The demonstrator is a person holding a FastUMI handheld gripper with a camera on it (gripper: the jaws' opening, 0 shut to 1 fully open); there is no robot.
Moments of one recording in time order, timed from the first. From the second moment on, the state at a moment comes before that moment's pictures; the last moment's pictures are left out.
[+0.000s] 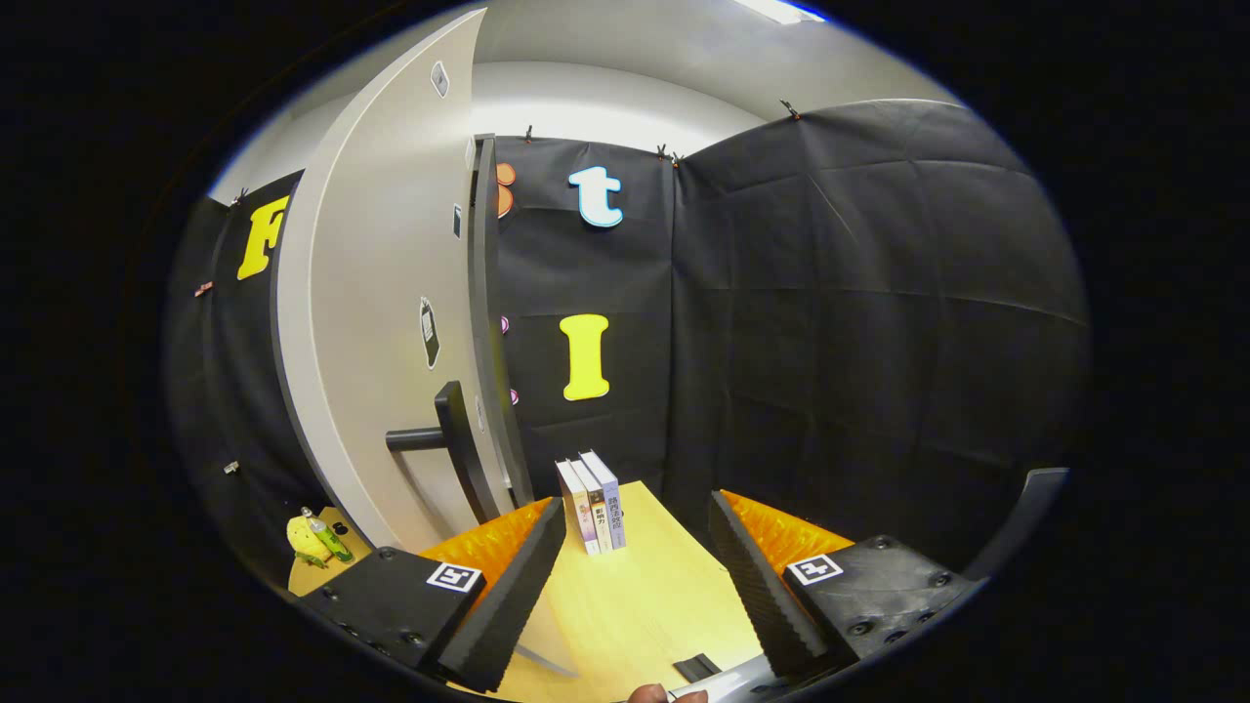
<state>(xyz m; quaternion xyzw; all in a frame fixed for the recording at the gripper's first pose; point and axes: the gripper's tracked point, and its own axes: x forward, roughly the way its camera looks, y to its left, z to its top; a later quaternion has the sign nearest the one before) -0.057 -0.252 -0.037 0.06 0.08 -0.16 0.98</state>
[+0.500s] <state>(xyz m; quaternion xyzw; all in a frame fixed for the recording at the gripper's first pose) -0.047 -0.121 -0.039 0.08 0.09 -0.08 0.99</state>
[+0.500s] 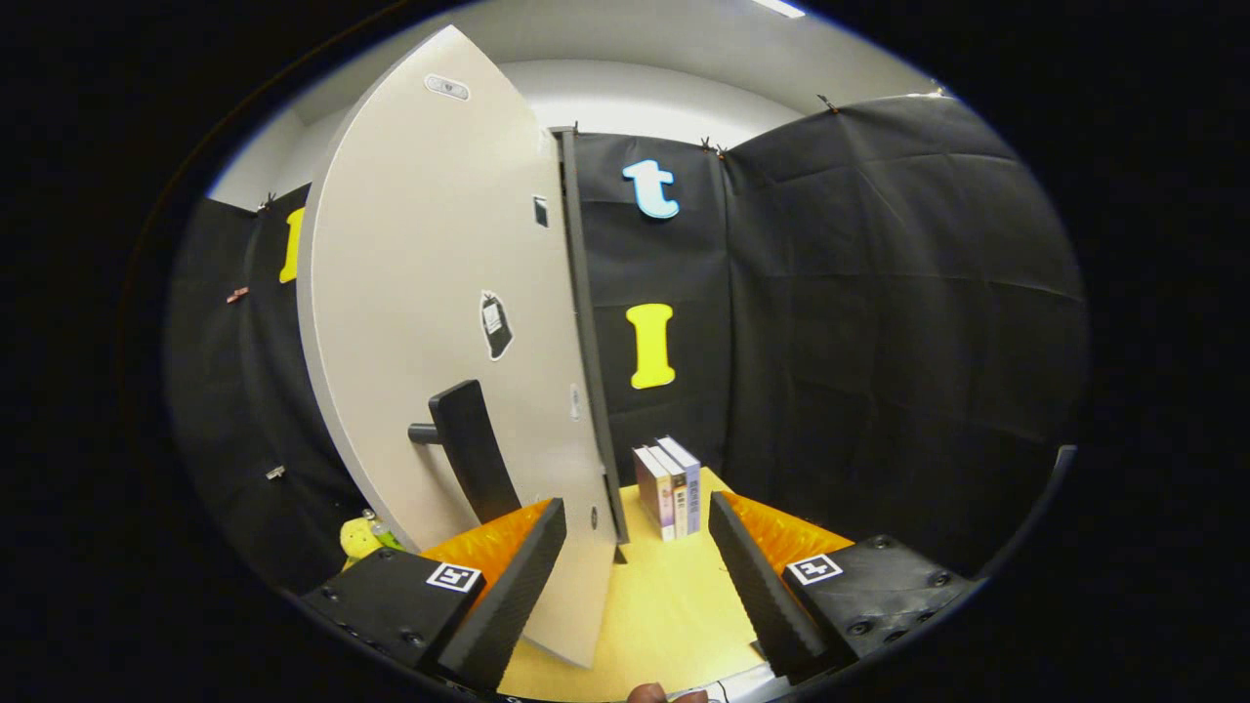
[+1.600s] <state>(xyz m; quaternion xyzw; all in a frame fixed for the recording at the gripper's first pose) 0.016 0.034 -0.024 0.04 0.04 0.02 1.00</state>
